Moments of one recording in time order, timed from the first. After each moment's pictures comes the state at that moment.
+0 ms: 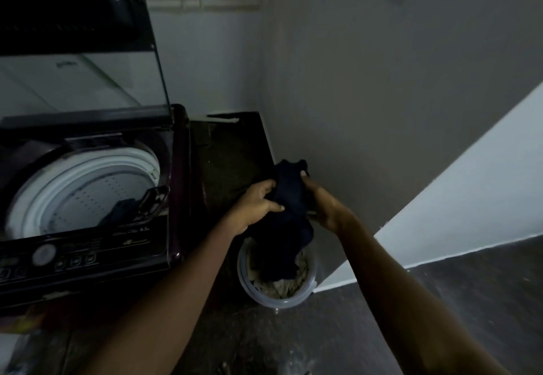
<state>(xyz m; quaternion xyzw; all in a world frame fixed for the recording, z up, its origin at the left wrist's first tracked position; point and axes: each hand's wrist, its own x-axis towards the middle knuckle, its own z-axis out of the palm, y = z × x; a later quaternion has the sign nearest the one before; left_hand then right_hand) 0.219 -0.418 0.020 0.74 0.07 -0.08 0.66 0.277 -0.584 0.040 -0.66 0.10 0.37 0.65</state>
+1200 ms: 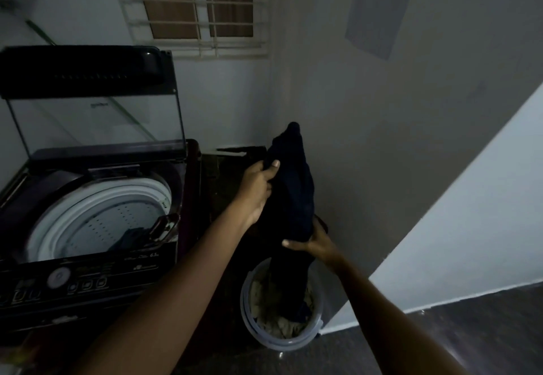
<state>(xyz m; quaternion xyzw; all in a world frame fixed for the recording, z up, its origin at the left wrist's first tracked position) 0.237 -0.421 0.129 0.53 0.13 0.06 0.84 0.252 -0.595 0.027 -0.78 -0.13 0.26 0.56</state>
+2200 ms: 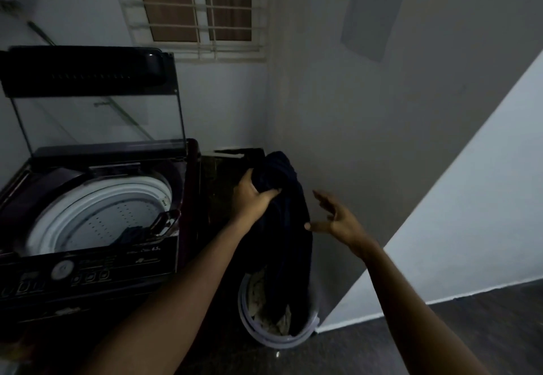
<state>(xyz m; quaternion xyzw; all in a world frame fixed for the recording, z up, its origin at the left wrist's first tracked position) 0.215 -0.419 0.094 0.77 0.18 0.18 0.58 0.262 -0.633 0.073 -0.82 -0.16 0.20 0.52</state>
